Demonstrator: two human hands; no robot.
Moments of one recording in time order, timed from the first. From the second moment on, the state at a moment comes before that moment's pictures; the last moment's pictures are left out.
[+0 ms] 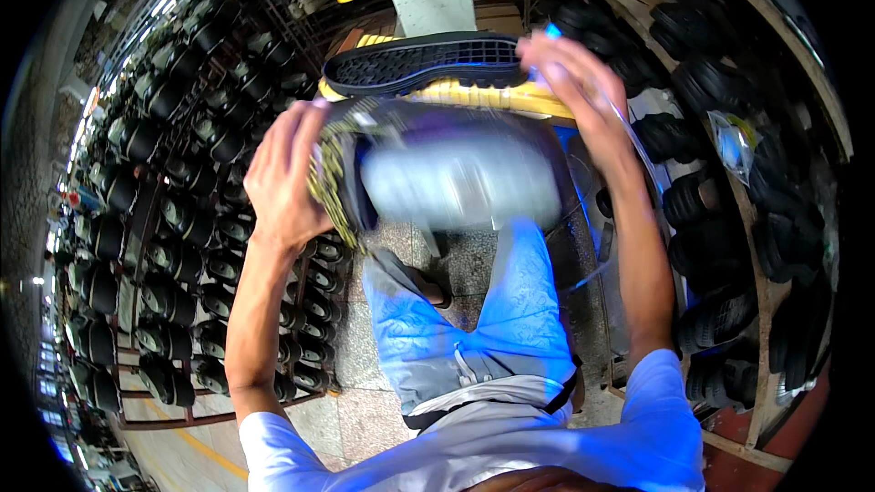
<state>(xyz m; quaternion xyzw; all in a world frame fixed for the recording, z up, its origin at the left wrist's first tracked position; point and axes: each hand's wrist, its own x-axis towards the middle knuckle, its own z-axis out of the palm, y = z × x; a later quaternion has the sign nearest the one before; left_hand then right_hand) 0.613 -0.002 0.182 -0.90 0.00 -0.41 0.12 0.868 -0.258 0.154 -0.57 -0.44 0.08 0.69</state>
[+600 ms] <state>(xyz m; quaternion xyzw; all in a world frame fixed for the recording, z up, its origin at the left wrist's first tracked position) 0.778 0.074 0.237 -0.99 -0.03 -0.13 -0.01 0.982 -0.215 0.131 -0.66 -0.49 0.11 0.56</state>
